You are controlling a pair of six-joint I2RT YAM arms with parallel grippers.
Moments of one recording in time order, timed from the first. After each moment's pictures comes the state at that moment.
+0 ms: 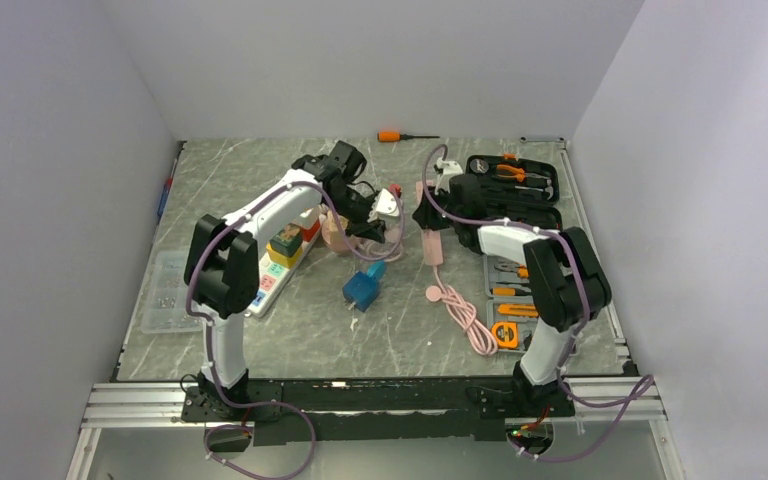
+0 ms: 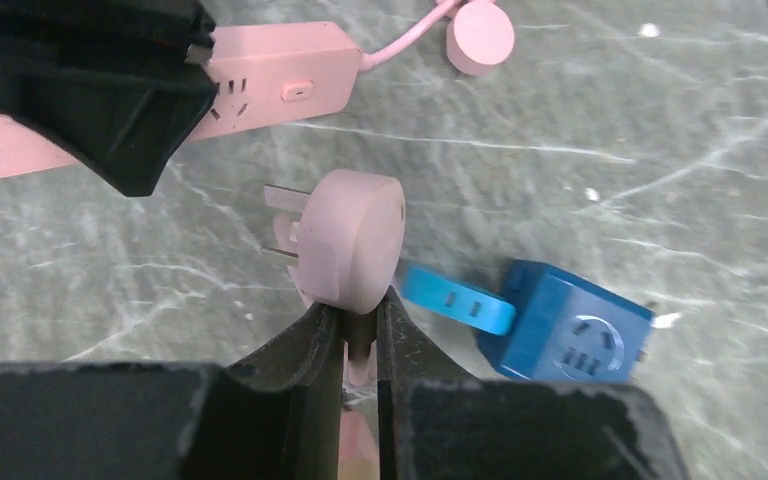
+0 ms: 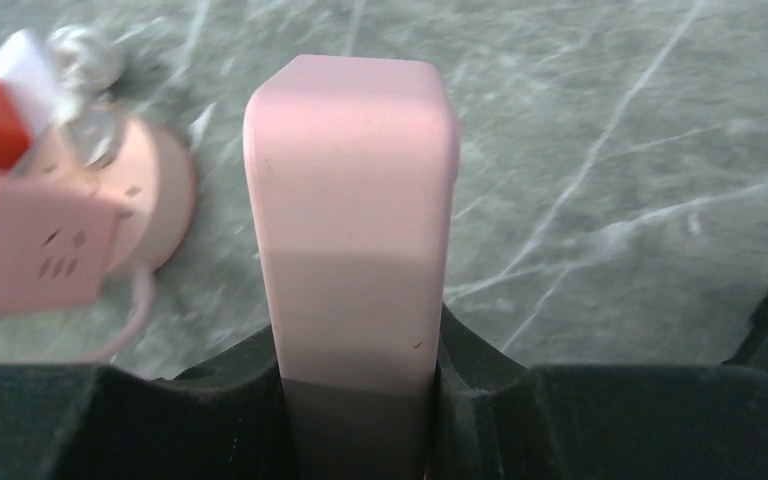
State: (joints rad) left arm -0.52 1.98 1.73 -1.01 0.87 1.23; right arm 0.36 1.74 0.93 0.30 -0.21 0.23
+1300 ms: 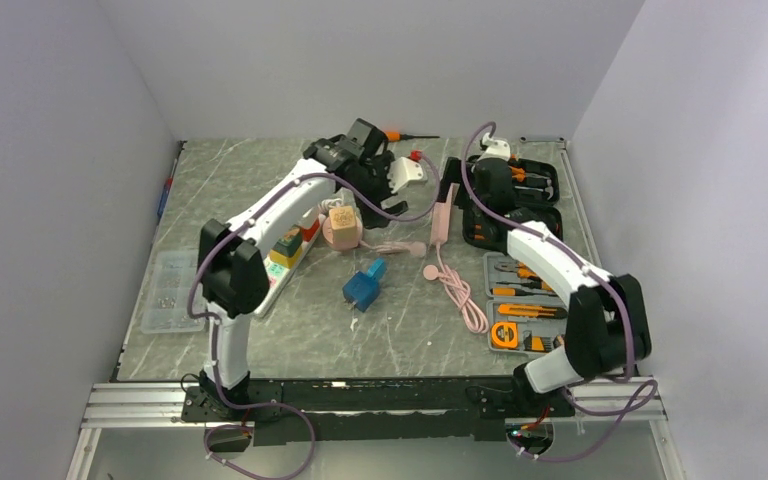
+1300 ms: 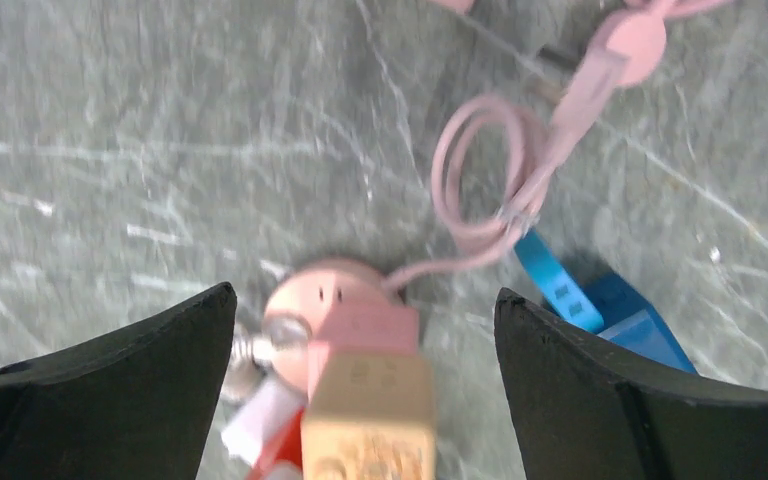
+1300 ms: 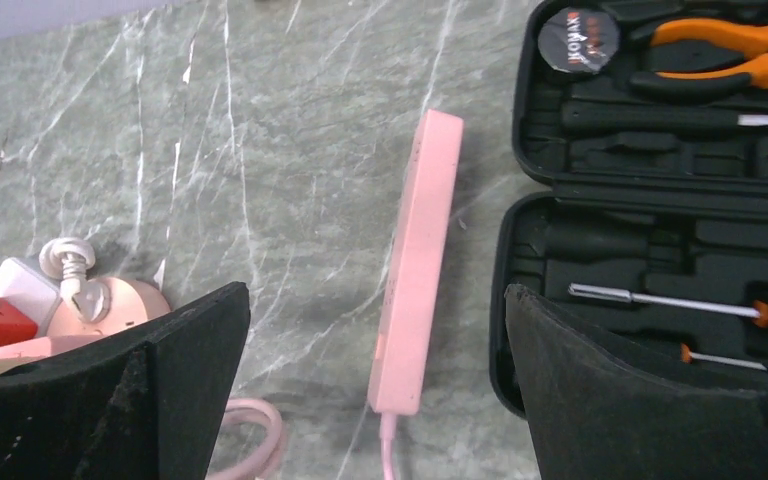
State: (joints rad) left arm -0.62 2.04 1.98 -0.90 0.31 0.69; right arm 0.32 1.50 1.03 0.04 0.16 0.36
